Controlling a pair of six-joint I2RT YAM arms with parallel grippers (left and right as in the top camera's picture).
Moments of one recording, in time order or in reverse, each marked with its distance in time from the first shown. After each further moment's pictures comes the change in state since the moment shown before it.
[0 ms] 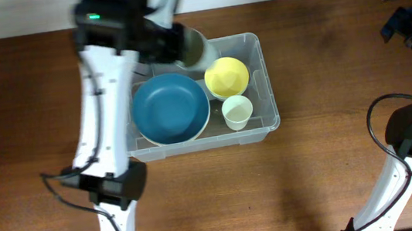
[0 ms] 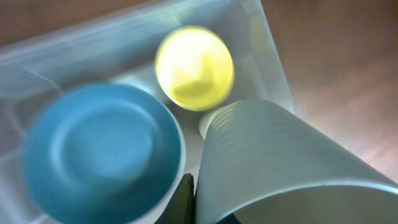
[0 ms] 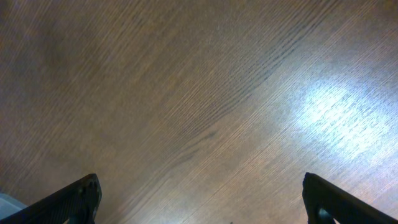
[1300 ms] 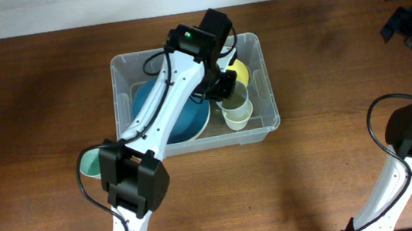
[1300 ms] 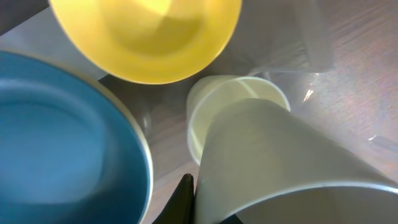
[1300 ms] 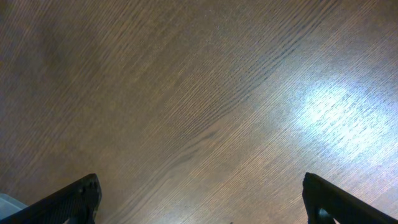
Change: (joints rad) left arm -0.183 0.000 -0.542 0.286 -0.092 0.000; right arm 0.000 0.000 0.000 0.000 0.000 0.000
